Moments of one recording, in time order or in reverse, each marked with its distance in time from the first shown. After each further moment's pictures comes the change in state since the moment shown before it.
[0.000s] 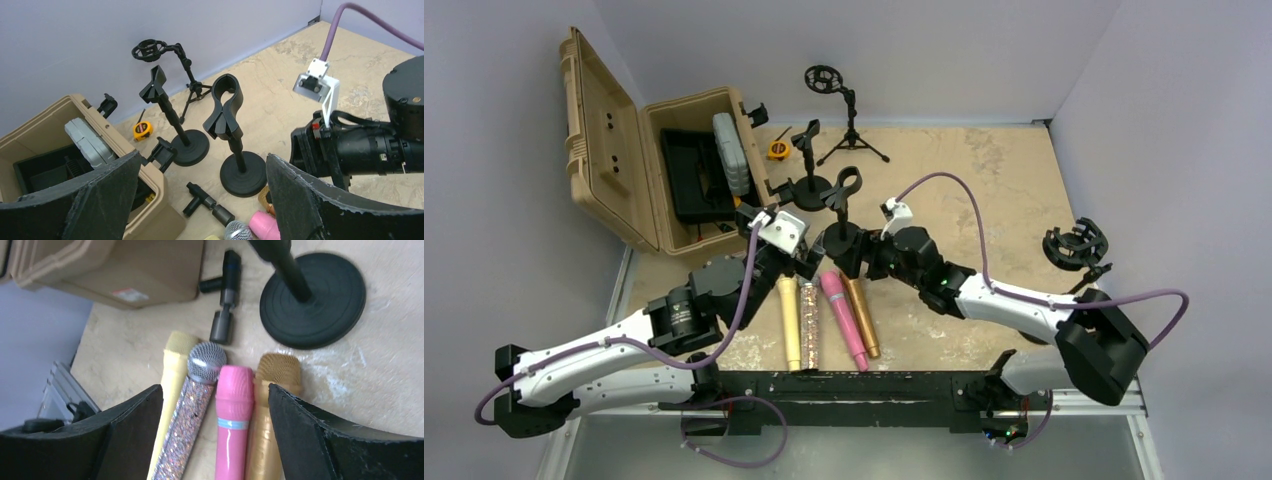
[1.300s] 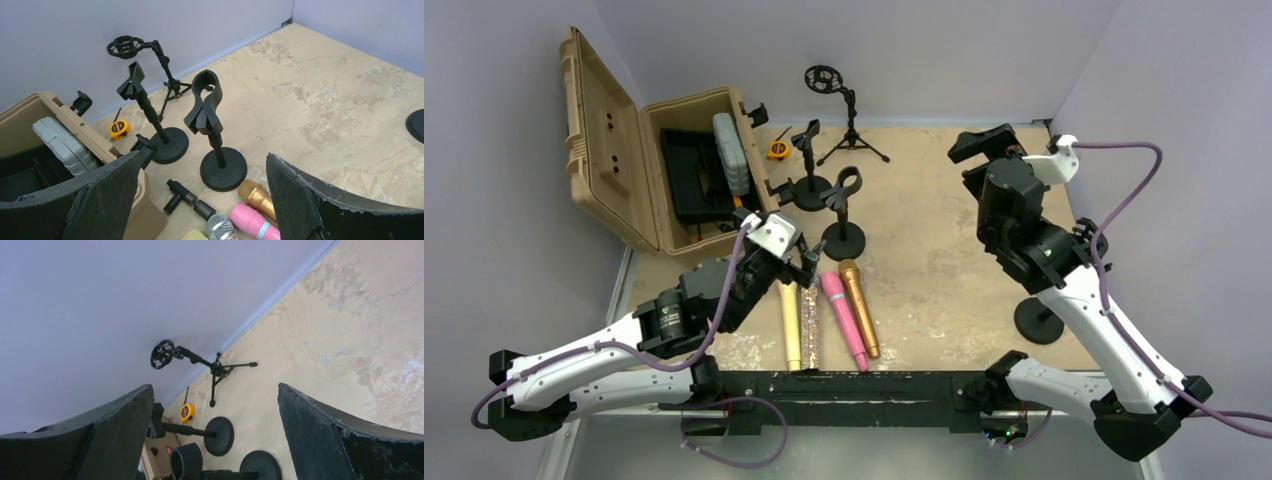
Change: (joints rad) left arm 0.000 -0.051 0.001 -0.066 0.080 -0.083; right arm -0.225 -0.294 0.601 -0.670 0.819 0.251
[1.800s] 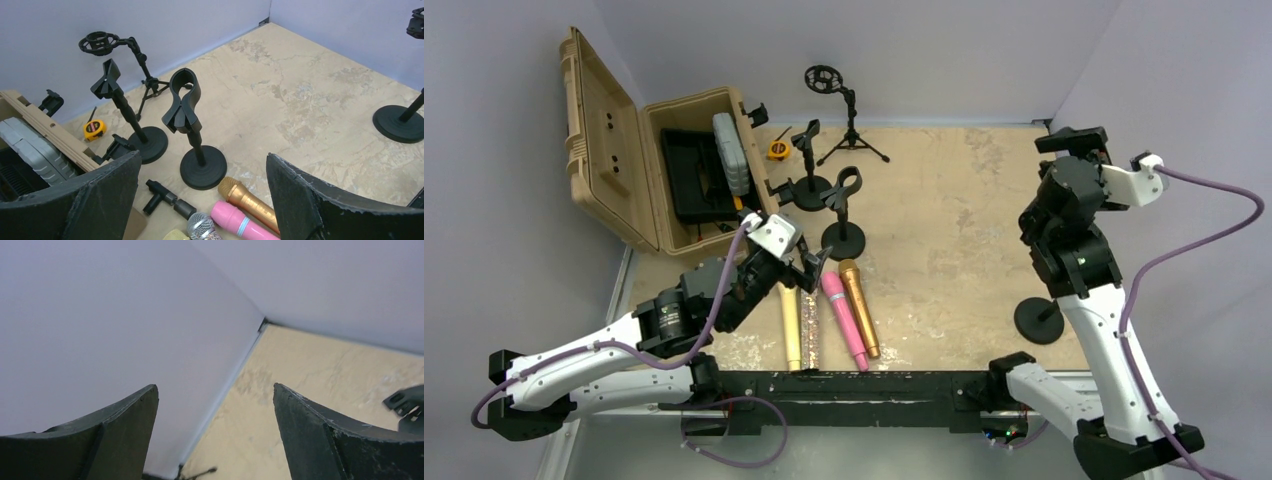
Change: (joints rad) left arm 0.000 0.004 0.008 -0.025 0.068 -0.068; right arm -0.272 -0.107 0.007 0.009 0.223 -0.066
